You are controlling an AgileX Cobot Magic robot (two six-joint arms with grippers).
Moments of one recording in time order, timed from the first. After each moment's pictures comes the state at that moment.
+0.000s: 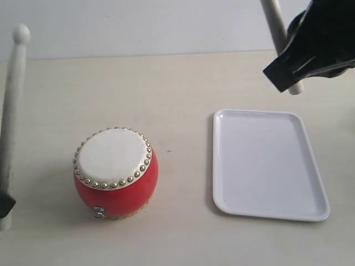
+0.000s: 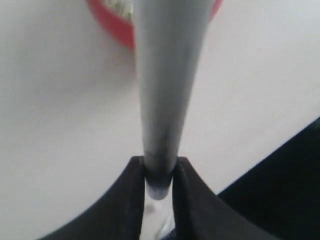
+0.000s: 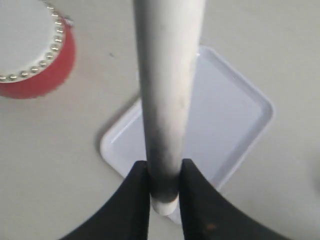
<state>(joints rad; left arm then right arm) -0.62 0.93 -0.74 -0.12 1.08 0.03 0.74 1.21 -1.23 -0.18 1.19 0.10</state>
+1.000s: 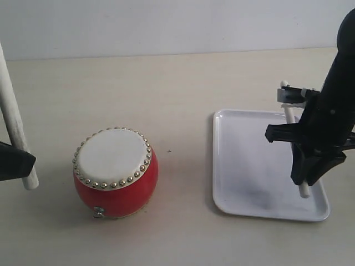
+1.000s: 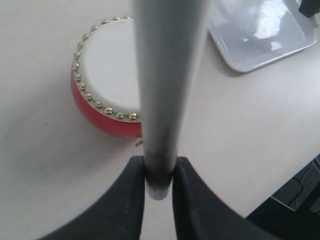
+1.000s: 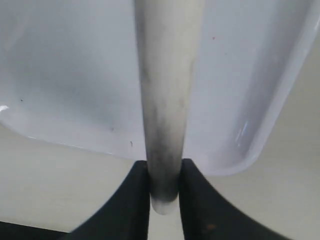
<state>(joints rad) -0.62 0.86 -0.74 -0.19 0.90 0.00 0.17 1.83 -1.06 0.25 1.17 0.00</state>
